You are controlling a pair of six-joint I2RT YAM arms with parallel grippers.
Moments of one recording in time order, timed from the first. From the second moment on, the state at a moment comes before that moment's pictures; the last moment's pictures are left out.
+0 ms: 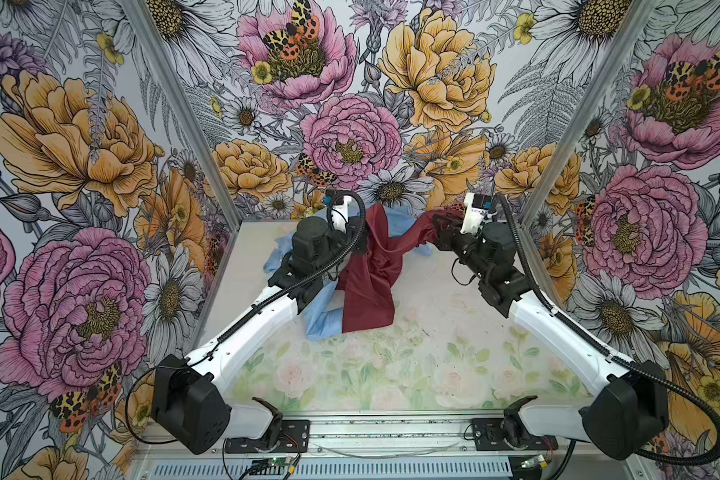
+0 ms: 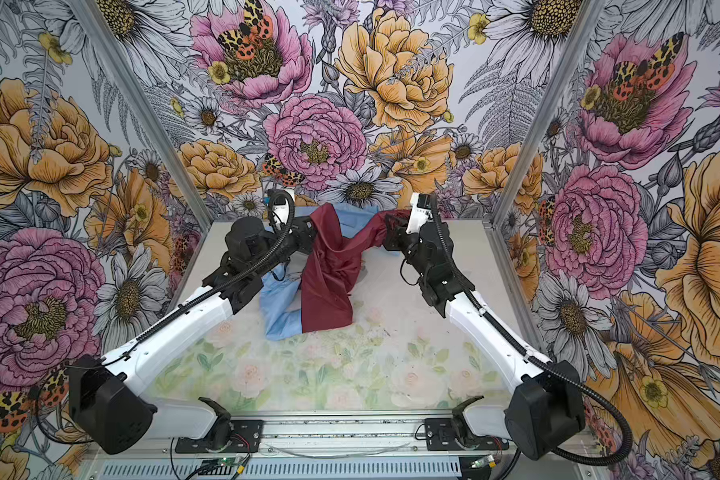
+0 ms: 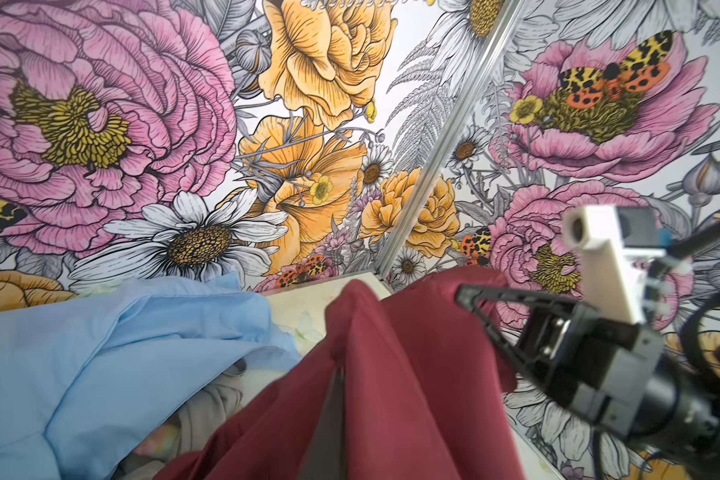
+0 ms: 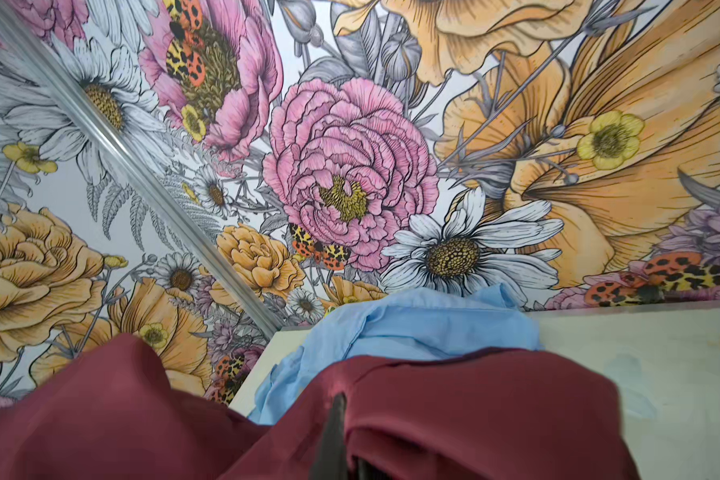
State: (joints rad) left arm -0.55 1.37 1.24 0.14 0.17 -0.38; right arm 0.40 1.31 1.05 0.20 -0.12 0.48
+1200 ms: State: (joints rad) left arm -0.73 1.61 1.49 0.03 0.24 -0.50; right arm 0.55 1.63 0.68 1.10 0.01 0.35
